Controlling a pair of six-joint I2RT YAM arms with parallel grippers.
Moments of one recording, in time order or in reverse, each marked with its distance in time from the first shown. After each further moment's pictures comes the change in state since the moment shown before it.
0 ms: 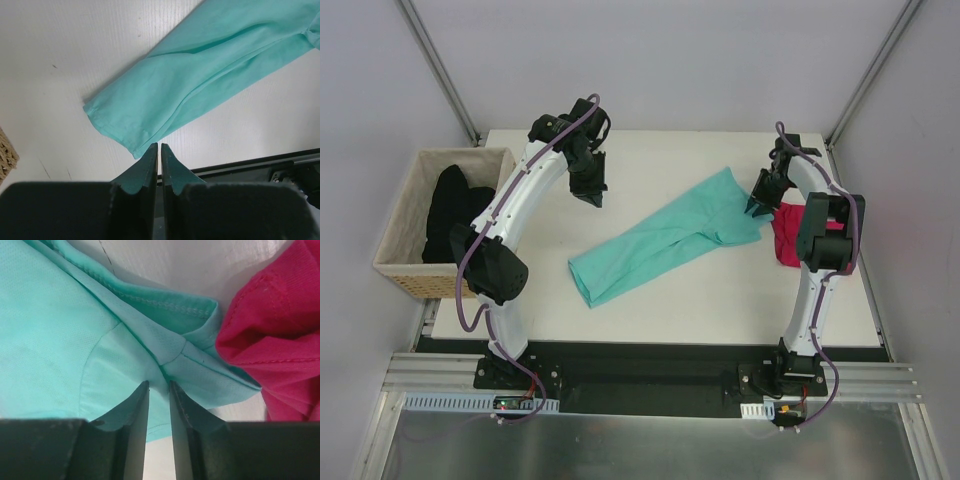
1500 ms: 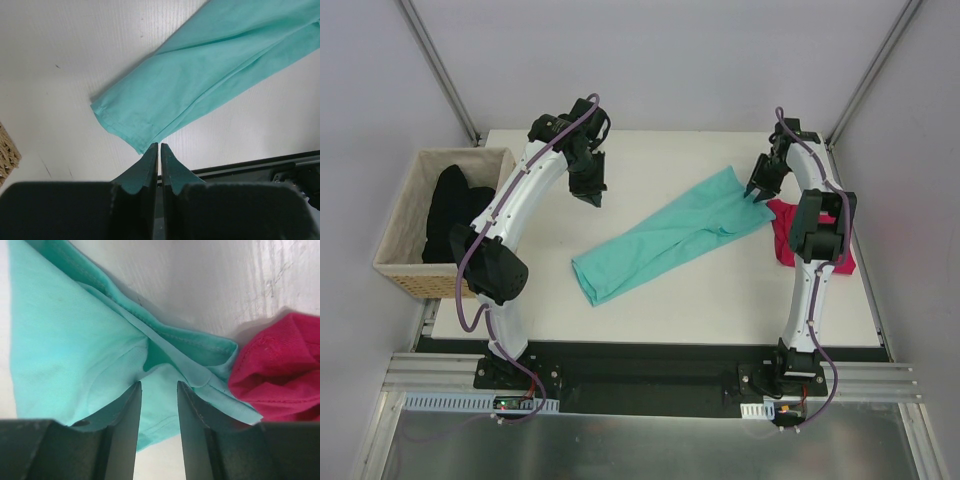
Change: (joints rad) left arm 0.000 0.000 0.003 -0.005 -0.011 0.000; right arm 0.002 0.160 0.307 -0.136 0.004 -0.032
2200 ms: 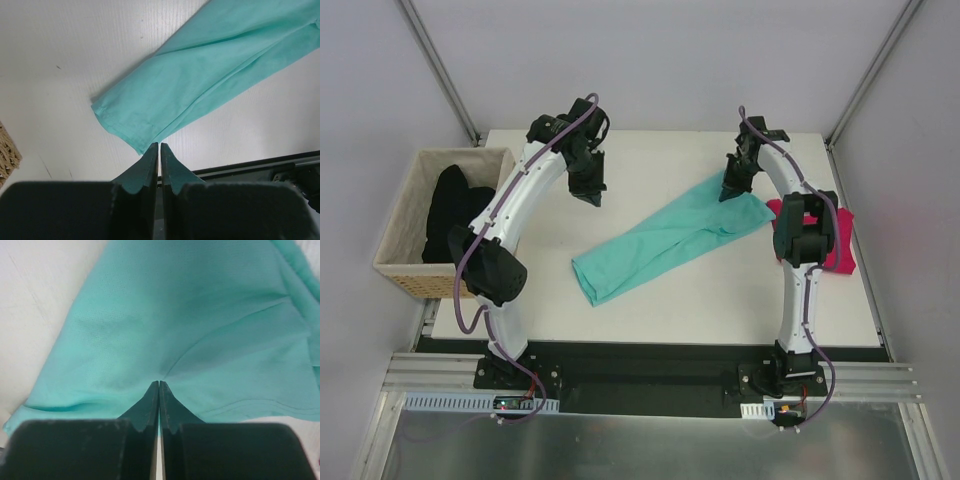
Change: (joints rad) left arm 0.000 -0.011 -0.011 0.011 -0.001 0.001; right arm 0.162 -0.064 -0.030 0.010 -0.031 -0.006
